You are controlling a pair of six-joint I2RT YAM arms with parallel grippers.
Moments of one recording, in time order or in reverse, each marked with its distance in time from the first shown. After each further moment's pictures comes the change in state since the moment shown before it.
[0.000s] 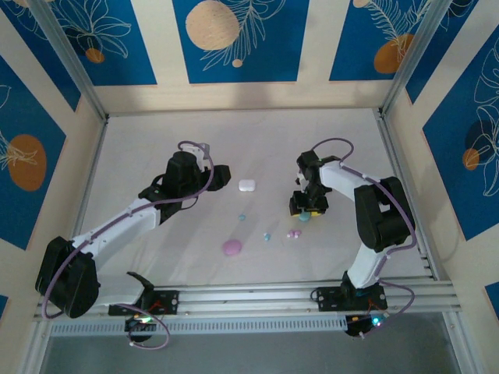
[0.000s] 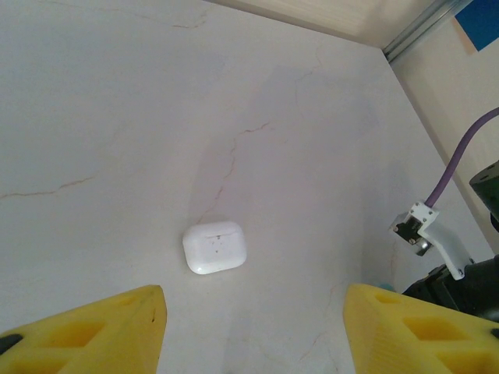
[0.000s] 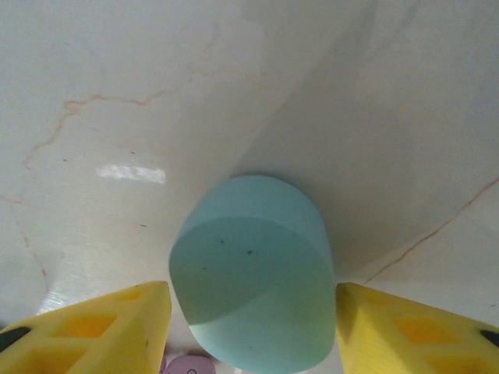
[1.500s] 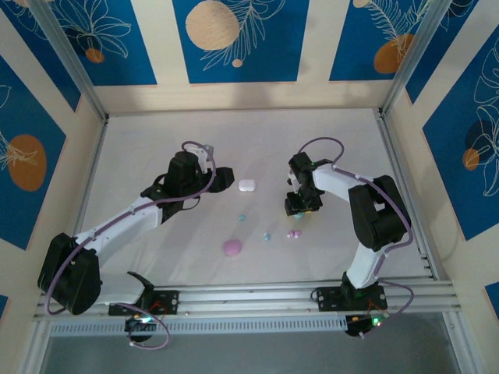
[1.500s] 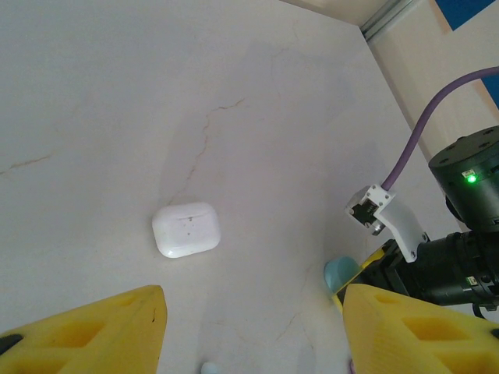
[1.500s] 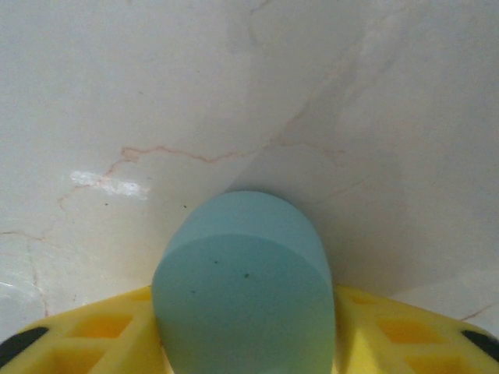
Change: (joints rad) left arm 0.001 0.026 0.000 0.011 0.090 -0.023; right arm 0.065 0.022 -0.014 0.105 0.053 -0.069
